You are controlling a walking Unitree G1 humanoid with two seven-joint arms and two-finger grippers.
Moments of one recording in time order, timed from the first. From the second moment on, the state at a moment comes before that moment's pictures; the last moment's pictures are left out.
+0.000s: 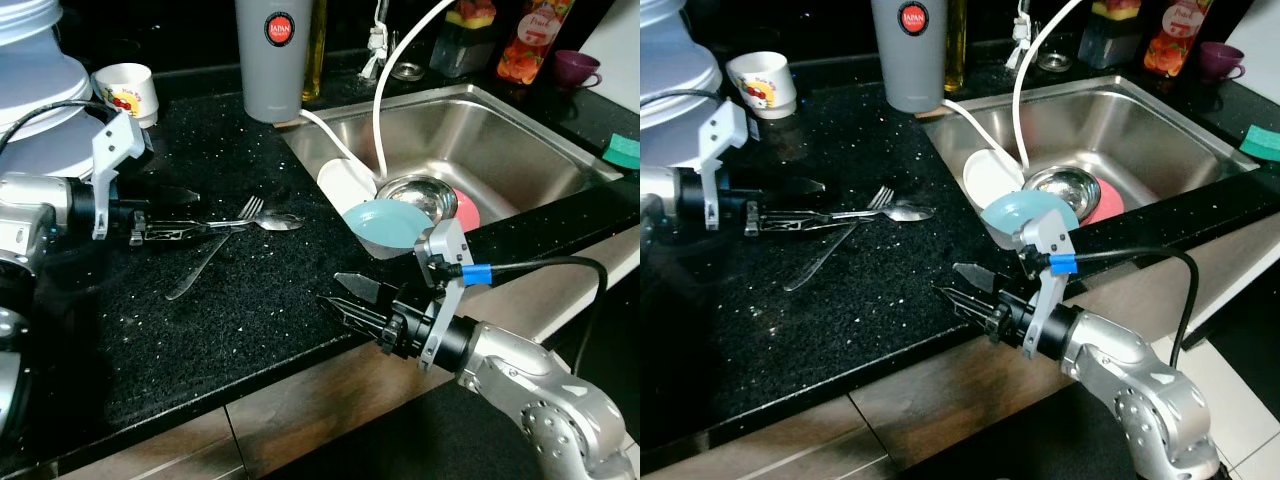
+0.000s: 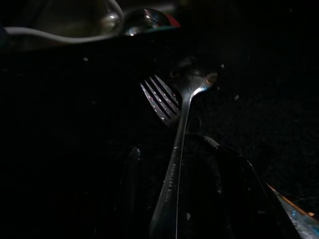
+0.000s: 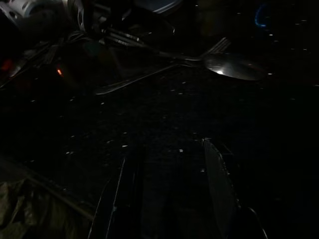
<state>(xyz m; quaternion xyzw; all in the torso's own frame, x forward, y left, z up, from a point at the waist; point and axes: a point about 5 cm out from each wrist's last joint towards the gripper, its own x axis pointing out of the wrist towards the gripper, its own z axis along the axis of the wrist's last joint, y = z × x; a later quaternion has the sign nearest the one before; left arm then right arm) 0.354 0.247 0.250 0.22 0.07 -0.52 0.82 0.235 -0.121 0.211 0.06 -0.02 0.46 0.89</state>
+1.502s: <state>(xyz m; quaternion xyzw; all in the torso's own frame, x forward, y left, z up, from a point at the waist) 0.364 0.250 0.264 0.26 0.06 -0.49 0.83 0.239 -0.130 0.220 0.05 -0.02 0.44 0.90</state>
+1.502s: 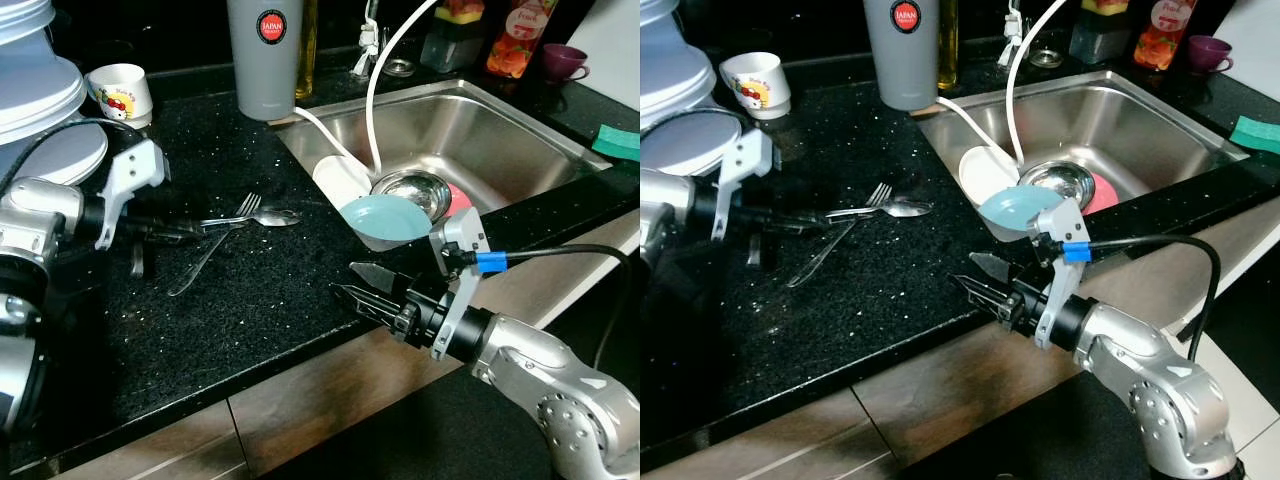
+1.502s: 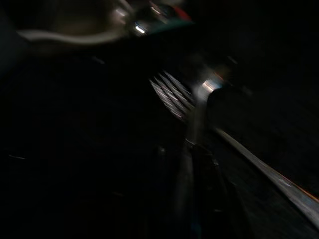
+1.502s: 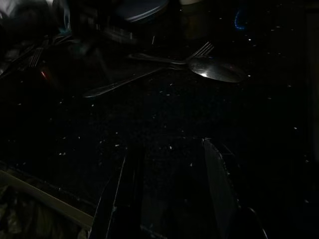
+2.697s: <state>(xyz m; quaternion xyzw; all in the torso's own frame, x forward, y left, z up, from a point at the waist) 0.363 0.238 0.242 0.25 0.16 -0.56 0.77 0.234 -0.138 0.219 0.04 0.00 0.42 0.91</state>
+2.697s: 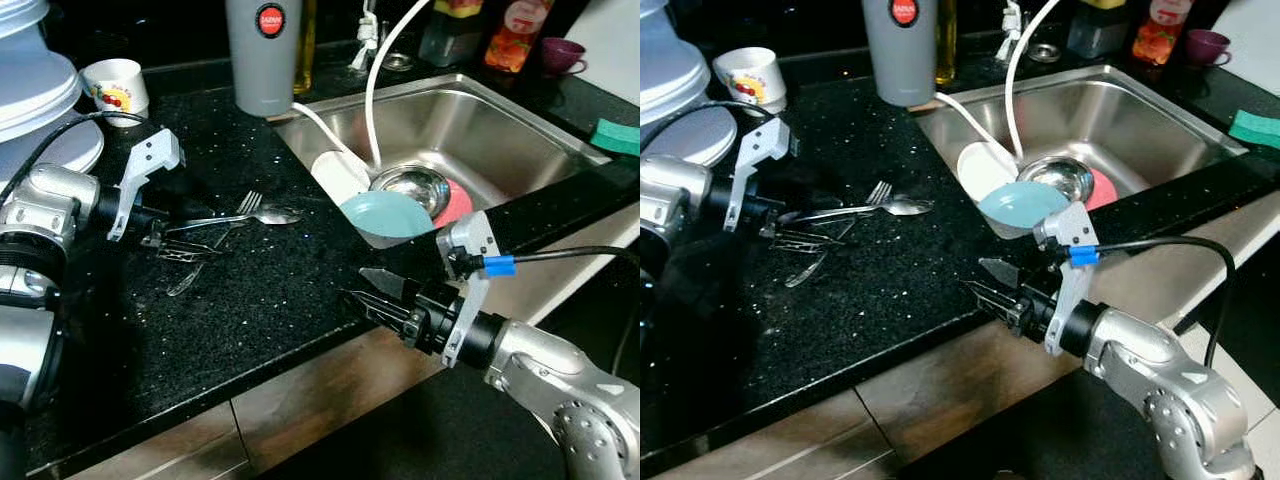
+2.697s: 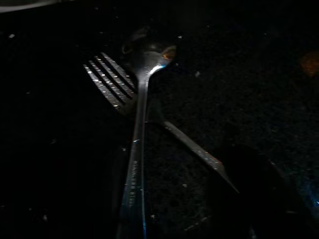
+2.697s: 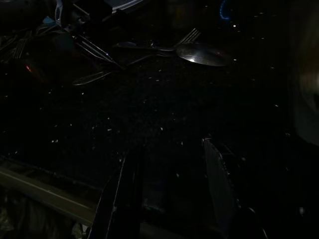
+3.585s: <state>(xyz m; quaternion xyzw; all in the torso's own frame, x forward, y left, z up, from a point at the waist) 0.360 0.247 0.236 0.23 0.16 -0.55 0.79 0.243 -0.137 0.222 0.03 -0.01 0.41 0.91</state>
